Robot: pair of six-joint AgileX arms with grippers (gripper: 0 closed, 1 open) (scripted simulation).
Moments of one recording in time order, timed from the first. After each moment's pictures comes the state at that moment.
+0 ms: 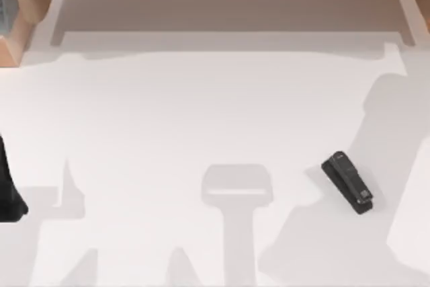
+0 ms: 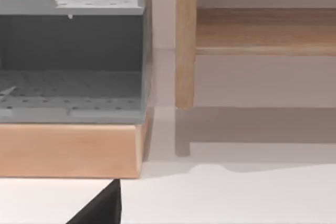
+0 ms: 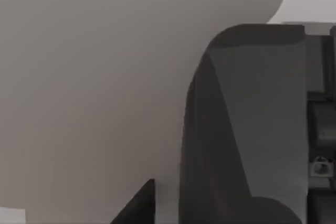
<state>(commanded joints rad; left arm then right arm) 0.00 0.00 0.00 0.00 0.00 0.00 -0.36 2.59 2.32 -1.19 0.00 -0.03</state>
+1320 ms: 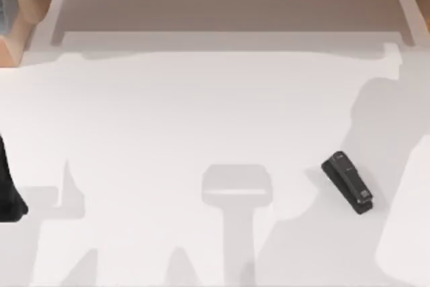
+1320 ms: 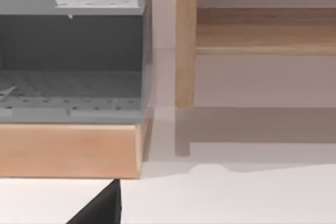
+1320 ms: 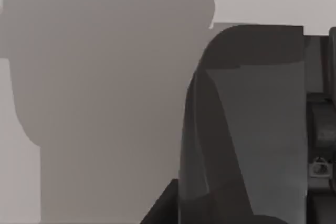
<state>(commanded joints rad) 0.00 0.00 0.00 0.00 0.00 0.00 -0.38 2.52 2.28 -1.20 0.00 -0.03</state>
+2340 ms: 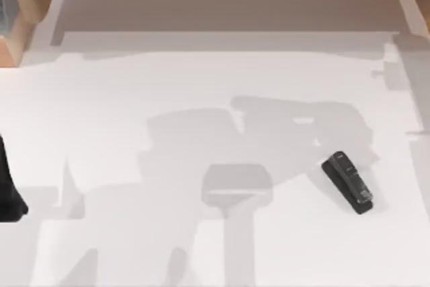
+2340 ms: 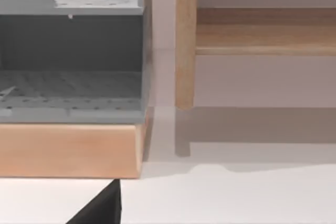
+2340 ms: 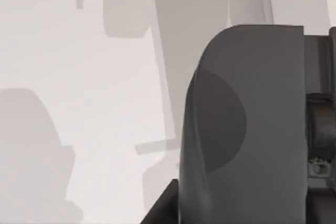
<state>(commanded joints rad) 0.00 0.00 0.00 0.00 0.00 0.00 -0.06 1.78 1.64 -1.07 0.03 0.11</state>
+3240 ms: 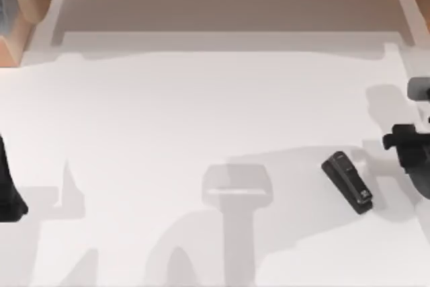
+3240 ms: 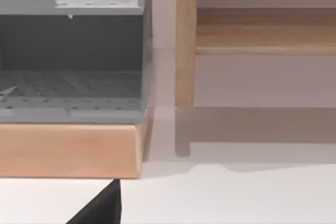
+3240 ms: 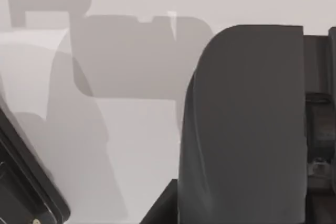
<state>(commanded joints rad) 0.00 0.00 0.00 0.00 0.00 0.00 0.14 1.73 1.04 -0.78 0.02 0.13</state>
